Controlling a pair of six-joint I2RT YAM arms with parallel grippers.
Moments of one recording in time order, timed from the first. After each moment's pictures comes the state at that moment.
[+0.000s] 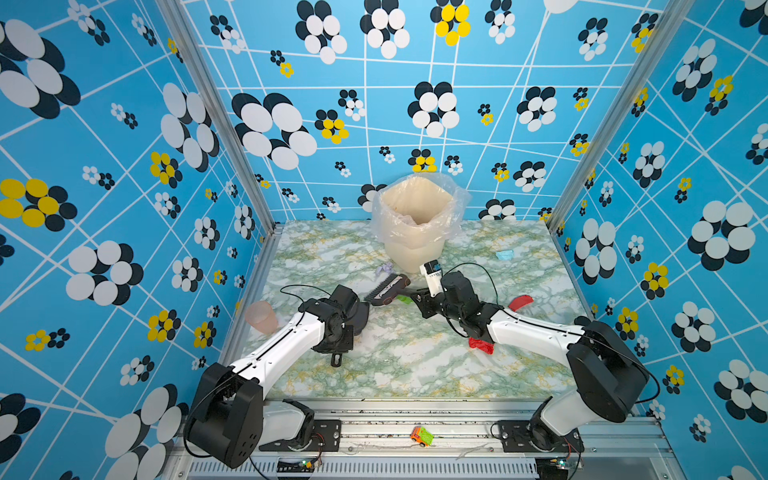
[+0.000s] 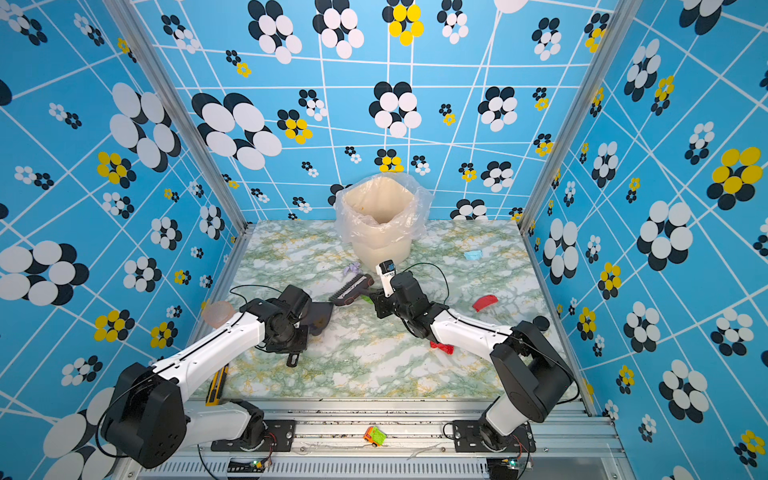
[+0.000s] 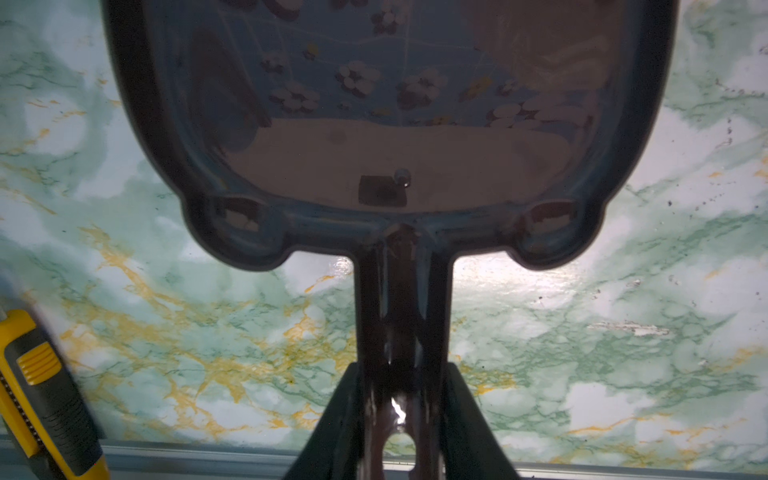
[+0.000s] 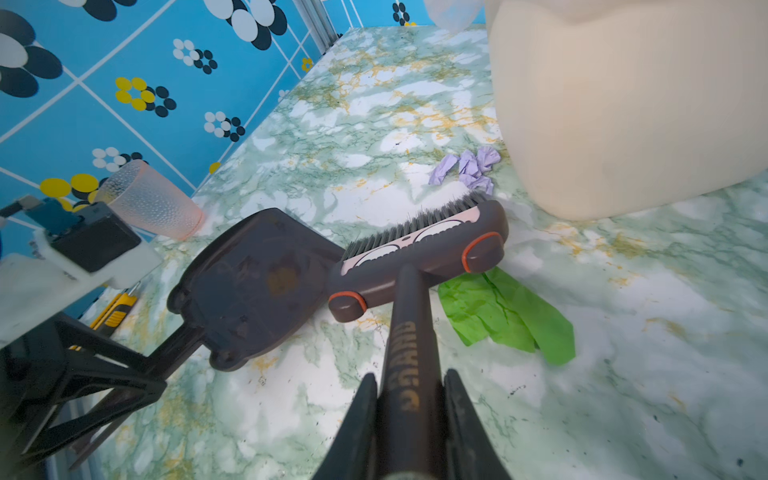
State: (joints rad) left arm -0.42 1.30 0.83 -0.95 -0.07 -0.45; right arm 0.72 1.58 0.88 0.18 -0.09 0.32
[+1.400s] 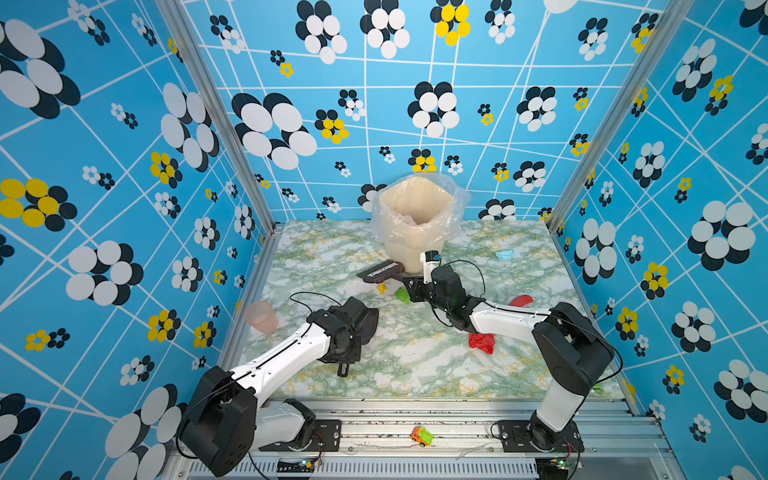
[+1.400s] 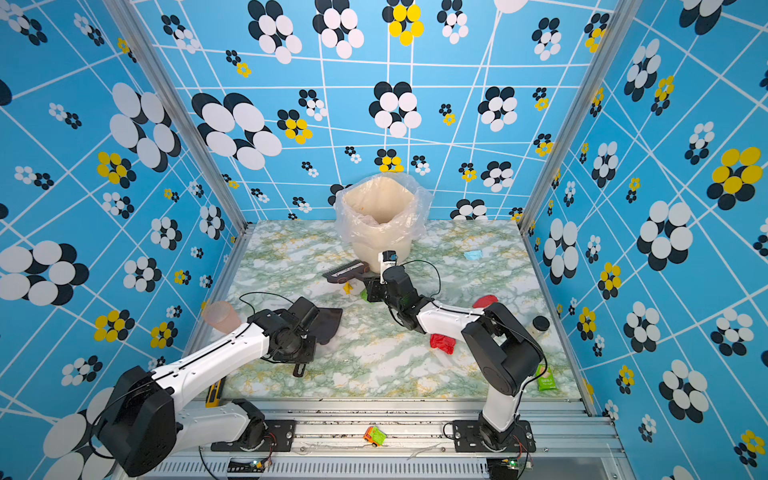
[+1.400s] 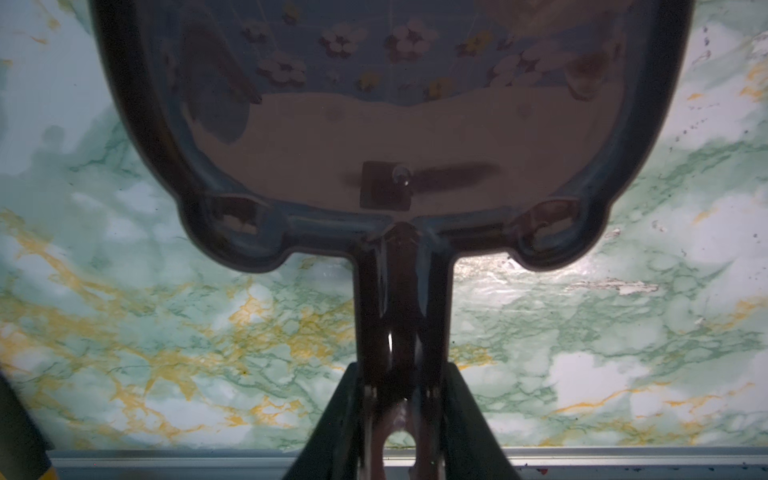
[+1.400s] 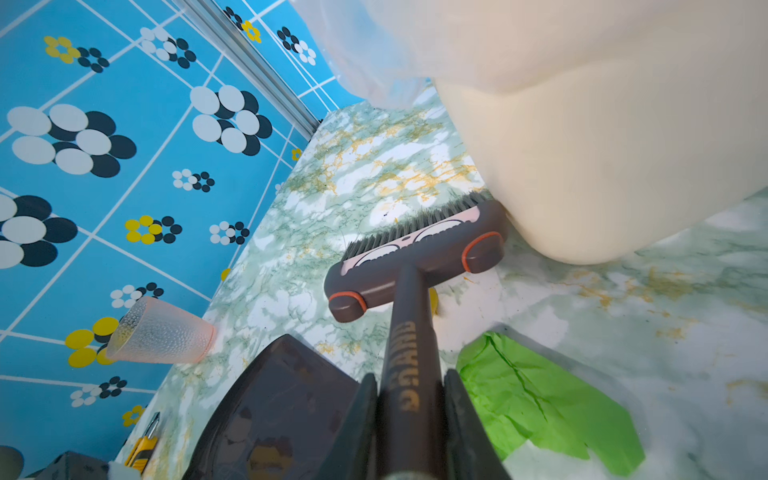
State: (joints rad) left arm -0.57 1.28 0.76 -0.91 -0.07 -0.53; right arm 0.70 1.77 0.98 0.38 0.01 0.56
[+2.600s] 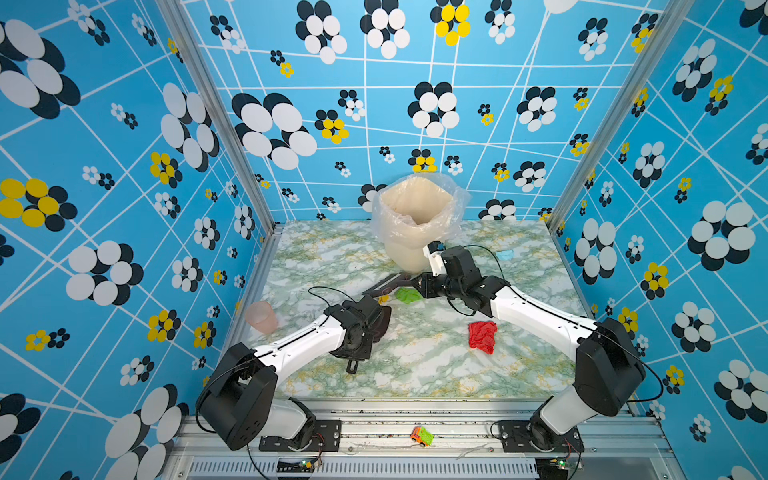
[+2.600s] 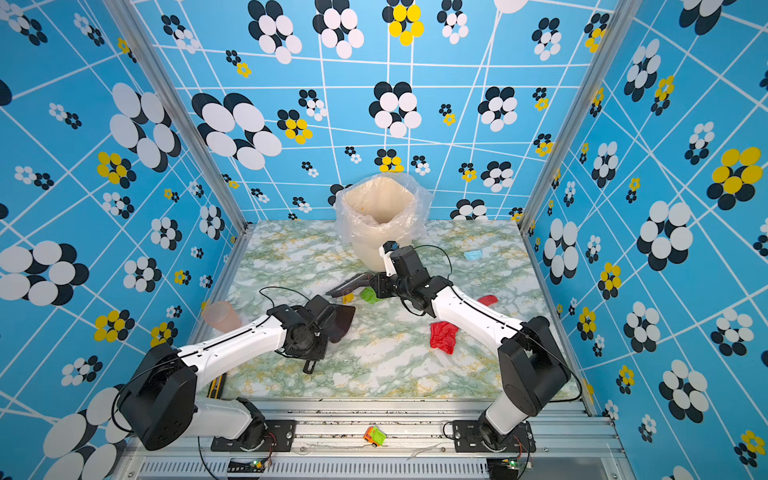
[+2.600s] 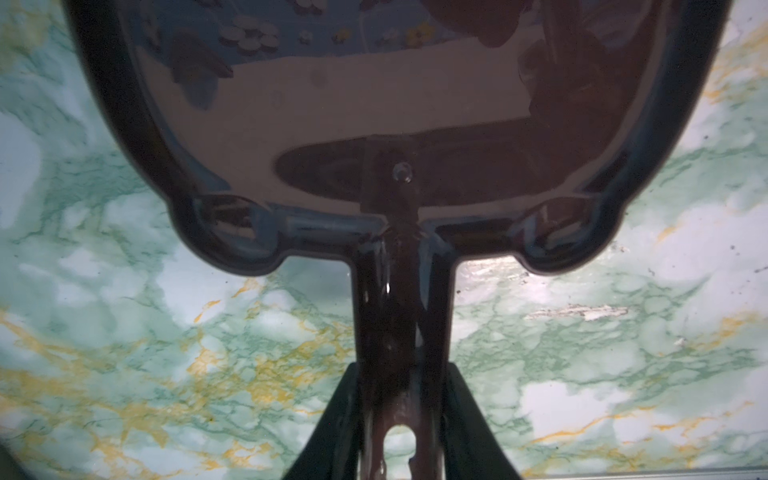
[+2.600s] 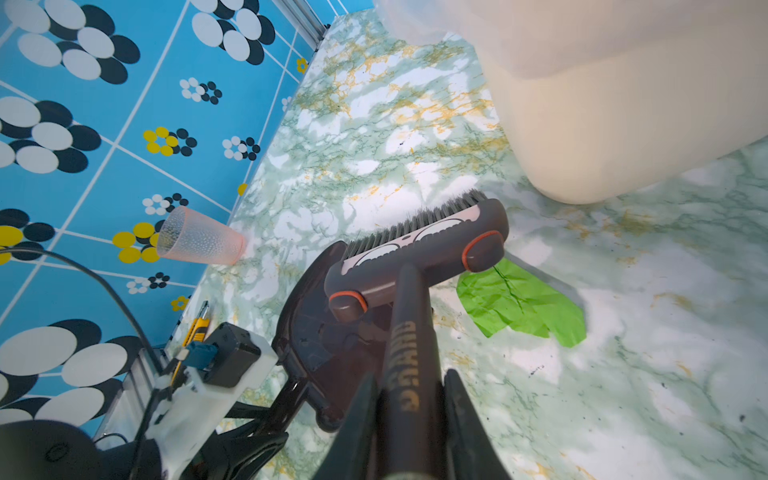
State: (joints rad) left arm -0.63 1.40 0.82 -0.86 -0.08 -0.50; right arm 0.65 1.61 1.18 -0.21 -0.18 0.42
